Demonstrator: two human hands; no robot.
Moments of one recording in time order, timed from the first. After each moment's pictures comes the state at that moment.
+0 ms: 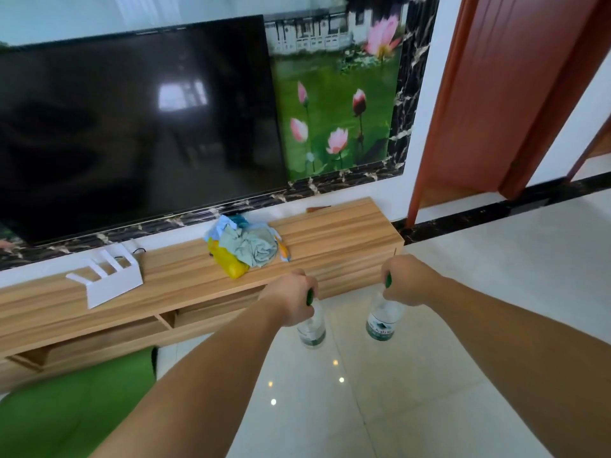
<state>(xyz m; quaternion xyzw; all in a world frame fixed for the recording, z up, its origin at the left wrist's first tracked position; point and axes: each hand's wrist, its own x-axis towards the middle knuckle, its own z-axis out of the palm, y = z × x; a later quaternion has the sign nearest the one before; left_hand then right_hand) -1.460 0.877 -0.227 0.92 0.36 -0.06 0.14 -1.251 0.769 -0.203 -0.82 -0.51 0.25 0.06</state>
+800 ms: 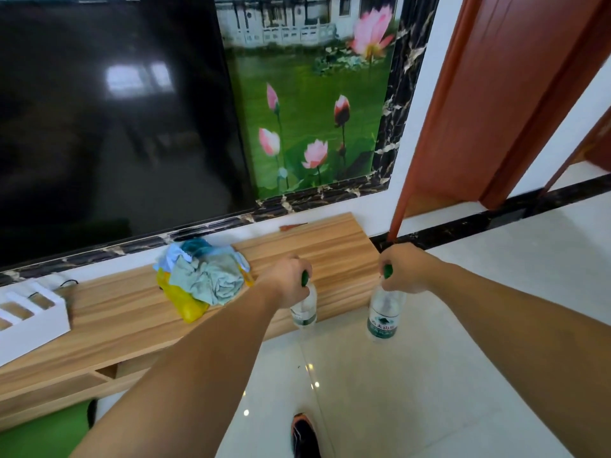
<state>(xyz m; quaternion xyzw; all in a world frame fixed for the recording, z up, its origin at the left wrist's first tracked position) -1.294 1.086 -0.250 0.92 0.34 -0.04 0.18 -1.088 0.952 -0.204 -0.82 -0.52 0.24 0.03</state>
